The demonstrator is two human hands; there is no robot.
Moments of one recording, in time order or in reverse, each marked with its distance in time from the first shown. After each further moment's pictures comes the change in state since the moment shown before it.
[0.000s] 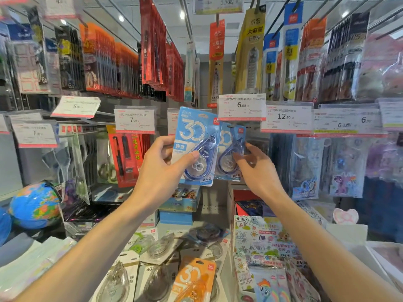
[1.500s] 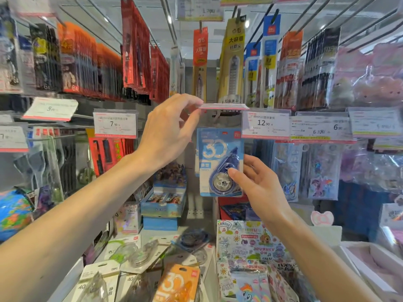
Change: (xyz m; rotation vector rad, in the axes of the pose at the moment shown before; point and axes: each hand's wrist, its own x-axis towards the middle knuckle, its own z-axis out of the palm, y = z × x) left_hand 0.066 0.054 0.034 0.487 0.036 0.675; right_hand -0.056 -0.014 -0.035 0.515 -0.131 -0.132
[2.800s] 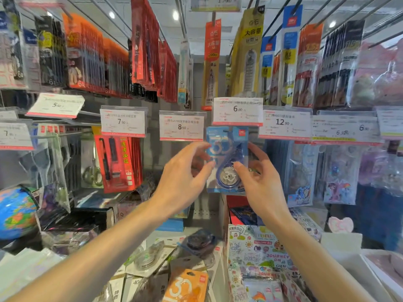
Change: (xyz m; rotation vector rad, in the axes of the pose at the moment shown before) left_hand -0.078 -0.018 0.032 -0.194 -0.212 -0.297; right_hand 0.028 0.029 0.017 -0.302 0.206 -0.063
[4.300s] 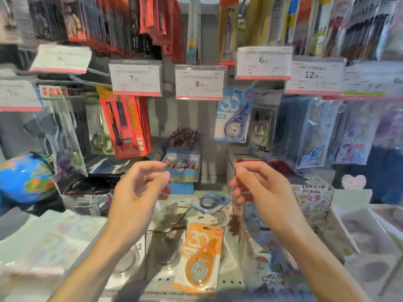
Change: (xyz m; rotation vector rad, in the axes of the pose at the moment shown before) left_hand -0.126 -0.039 -0.067 -0.470 0.169 -0.434; right_hand -0.099 -0.017 0.021 0.241 -0.171 0.297
